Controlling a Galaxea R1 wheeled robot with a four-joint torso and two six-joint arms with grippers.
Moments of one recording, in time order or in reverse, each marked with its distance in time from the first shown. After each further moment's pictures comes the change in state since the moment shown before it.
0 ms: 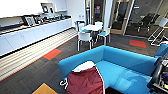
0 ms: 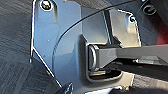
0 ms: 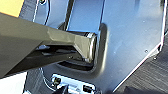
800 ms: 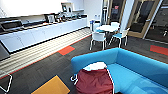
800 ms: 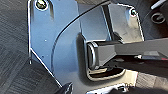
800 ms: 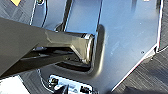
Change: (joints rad) left arm -0.002 0.068 -0.064 0.012 0.053 0.045; right arm 0.001 0.009 -0.024 0.000 -0.003 0.000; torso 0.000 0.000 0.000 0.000
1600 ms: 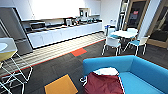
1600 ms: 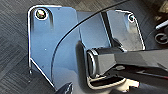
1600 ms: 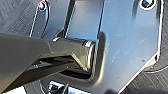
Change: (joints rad) left arm 0.003 0.009 -0.003 0.002 0.005 0.008; right arm -0.007 0.006 -0.001 0.000 -0.001 0.000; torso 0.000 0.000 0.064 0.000
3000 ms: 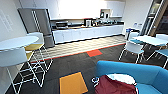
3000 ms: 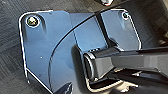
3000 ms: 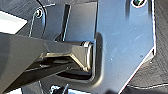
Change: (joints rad) left arm 0.011 0.000 0.000 0.000 0.003 0.000; right arm -0.003 0.005 0.001 0.000 -0.005 0.000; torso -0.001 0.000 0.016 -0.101
